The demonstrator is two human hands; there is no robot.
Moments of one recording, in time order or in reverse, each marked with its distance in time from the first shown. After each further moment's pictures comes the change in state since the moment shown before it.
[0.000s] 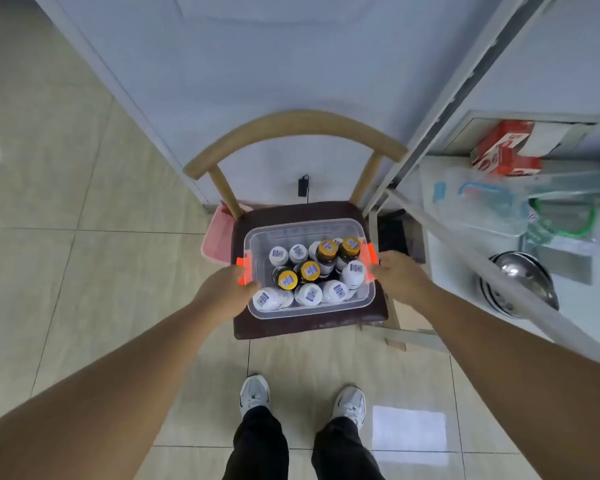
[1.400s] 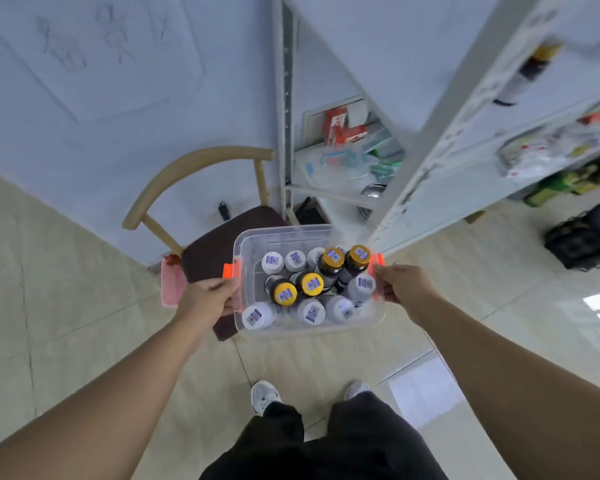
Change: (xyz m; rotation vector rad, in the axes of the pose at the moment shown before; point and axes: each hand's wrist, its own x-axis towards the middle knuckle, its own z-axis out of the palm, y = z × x) left_hand -0.156 0.037 -0.020 -0.672 -0.121 0.159; right_hand -0.270 0.092 0.018 1.078 0.471 0.372
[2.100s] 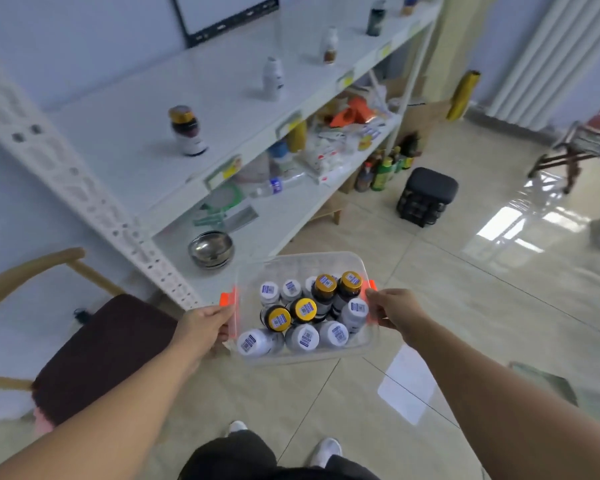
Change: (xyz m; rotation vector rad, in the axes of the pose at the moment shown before) left_hand -0.126 0.052 0.344 0.242 -0.327 0.133; right_hand -0.071 0.129 -0.365 0.296 0.270 0.024
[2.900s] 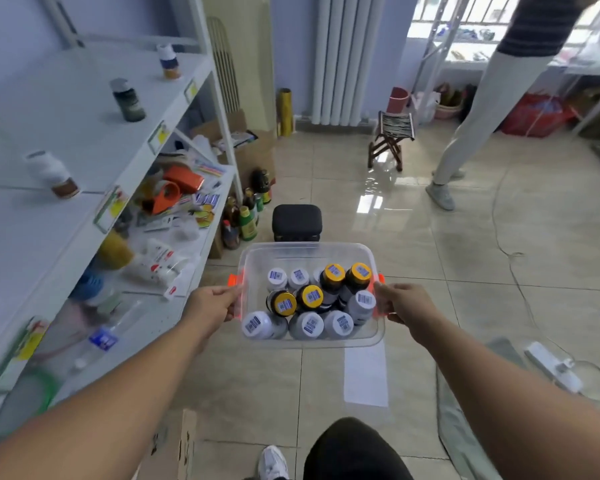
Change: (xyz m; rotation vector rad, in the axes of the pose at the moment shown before) left_hand 0.230 0.291 0.422 0.325 -0.519 0.228; right_hand 0.190 -0.109 -0.295 0.334 0.502 0.041
